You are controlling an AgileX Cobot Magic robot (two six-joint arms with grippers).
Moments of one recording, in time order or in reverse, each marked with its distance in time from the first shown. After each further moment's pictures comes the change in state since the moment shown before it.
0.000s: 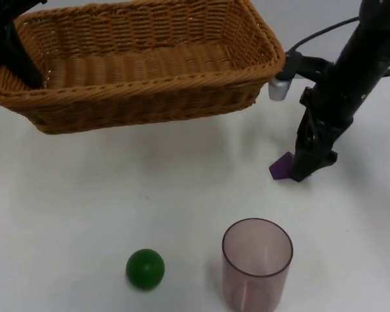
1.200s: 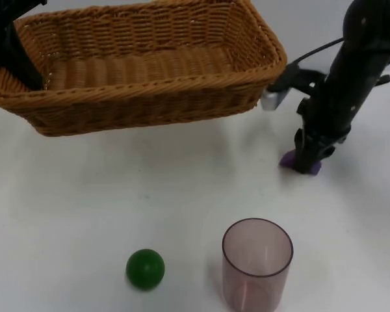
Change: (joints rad) right arm 0.033 0.014 0.000 -0.194 -0.061 0.372; left arm 0.000 0.000 0.000 0.000 0.018 0.000
